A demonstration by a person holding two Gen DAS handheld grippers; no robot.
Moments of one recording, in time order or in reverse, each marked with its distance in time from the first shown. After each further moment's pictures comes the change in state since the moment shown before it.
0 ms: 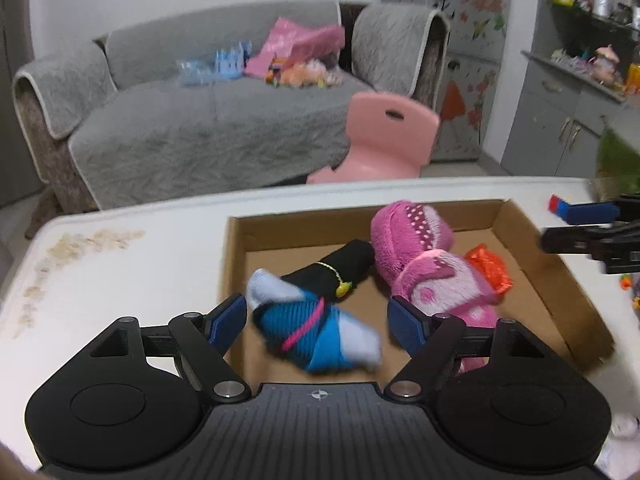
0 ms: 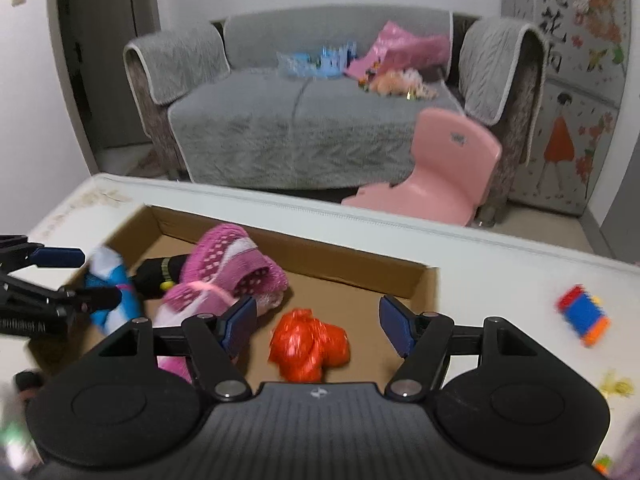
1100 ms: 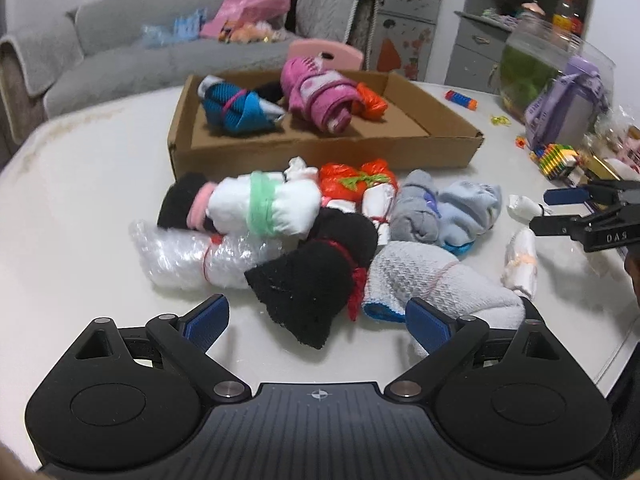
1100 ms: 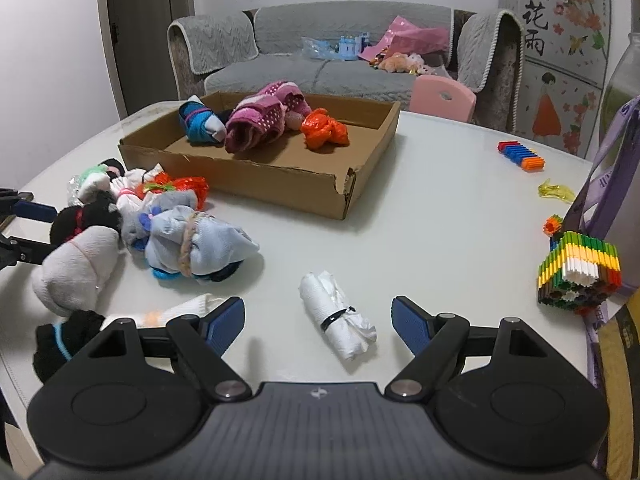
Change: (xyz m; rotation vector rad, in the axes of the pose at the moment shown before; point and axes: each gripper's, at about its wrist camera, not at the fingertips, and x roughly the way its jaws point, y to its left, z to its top) left arm -0.094 -0.039 -0.173 0.028 0.093 -0.147; right arm -0.108 -0.004 -0.180 -0.046 0.005 0.036
